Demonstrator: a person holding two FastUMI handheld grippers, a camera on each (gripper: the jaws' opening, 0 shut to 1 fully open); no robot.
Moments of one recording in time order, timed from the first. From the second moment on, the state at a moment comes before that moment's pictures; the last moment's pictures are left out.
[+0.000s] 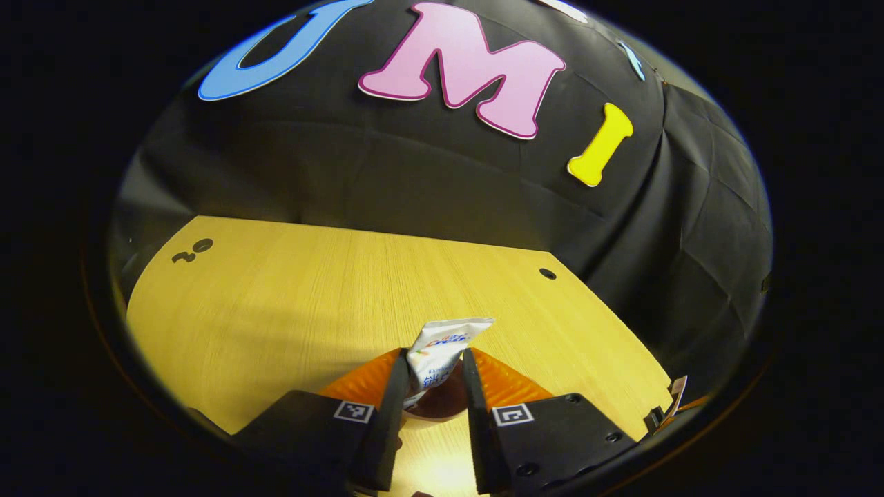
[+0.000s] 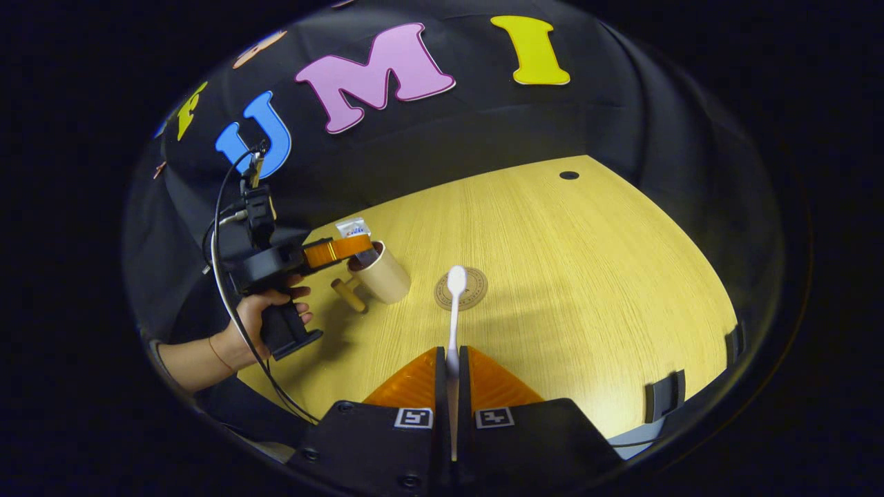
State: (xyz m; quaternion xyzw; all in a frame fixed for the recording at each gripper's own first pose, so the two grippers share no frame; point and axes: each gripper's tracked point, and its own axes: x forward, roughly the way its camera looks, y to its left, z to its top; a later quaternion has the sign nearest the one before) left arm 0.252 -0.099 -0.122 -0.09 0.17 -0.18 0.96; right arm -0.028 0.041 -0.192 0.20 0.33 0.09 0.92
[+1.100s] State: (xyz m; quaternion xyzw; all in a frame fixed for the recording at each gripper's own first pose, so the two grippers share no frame) left arm 0.053 -0.021 -0.090 -0.09 0.15 -0.19 0.97; right arm 0.143 0.149 -0.092 0.30 0.17 0.18 0.92
